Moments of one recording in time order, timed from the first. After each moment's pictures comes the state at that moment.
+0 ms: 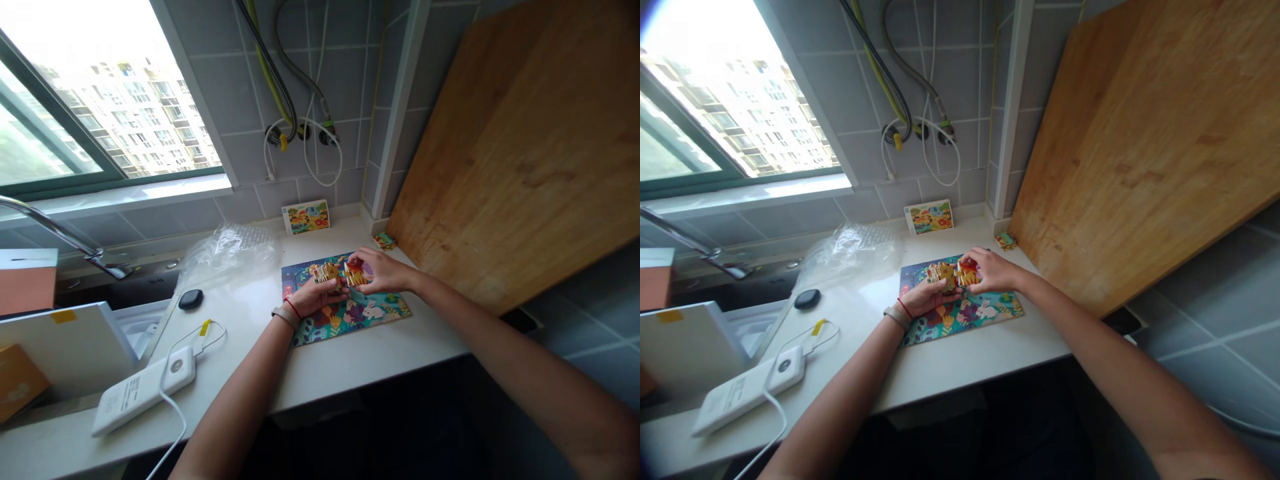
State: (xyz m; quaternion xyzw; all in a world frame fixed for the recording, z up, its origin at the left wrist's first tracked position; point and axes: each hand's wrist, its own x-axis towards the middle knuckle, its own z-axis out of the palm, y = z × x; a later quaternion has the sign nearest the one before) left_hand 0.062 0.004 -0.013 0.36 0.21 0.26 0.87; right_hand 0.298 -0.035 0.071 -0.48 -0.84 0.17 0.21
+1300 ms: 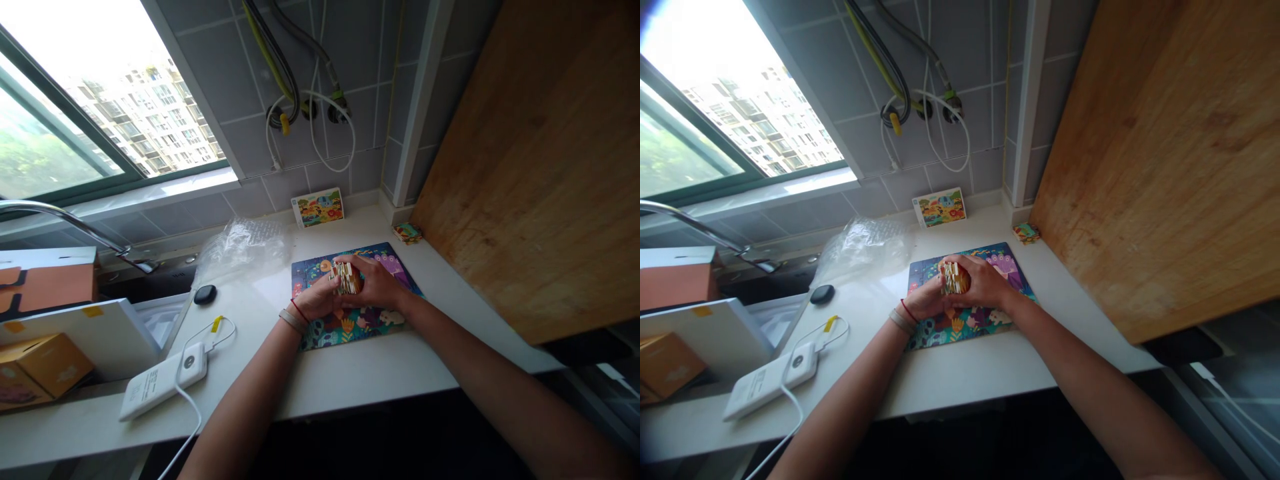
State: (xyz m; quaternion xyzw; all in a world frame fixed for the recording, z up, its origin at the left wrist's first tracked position) left_hand 0.062 0.002 -0.015 0.38 0.19 0.25 0.87; right_hand 0.249 -0.025 0.015 -0.40 -0.80 0.20 0.40
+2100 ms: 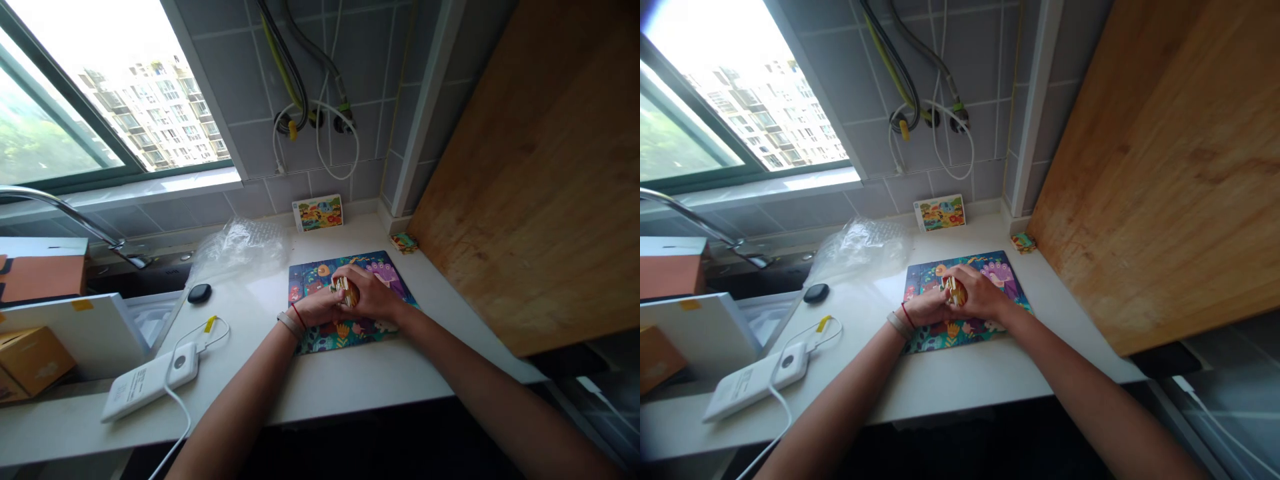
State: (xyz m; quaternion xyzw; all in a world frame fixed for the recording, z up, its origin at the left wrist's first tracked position) left_hand 0.064 -0.001 -0.019 0.41 0.18 0.19 0.88; right_hand 0.247 -0.030 0.012 -0.37 -0.83 0.17 0.38
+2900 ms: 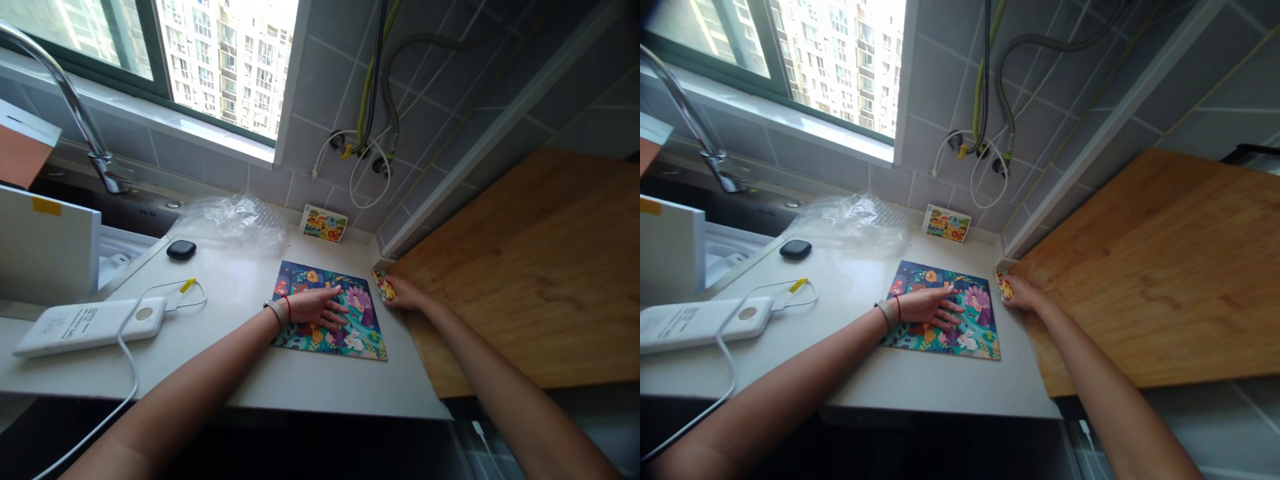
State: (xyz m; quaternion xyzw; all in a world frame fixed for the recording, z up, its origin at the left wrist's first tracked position) left_hand 0.072 0.003 -0.014 0.31 0.19 0.19 0.91; right_hand 0.403 0.039 0.059 -0.59 -0.79 0.07 -0.11
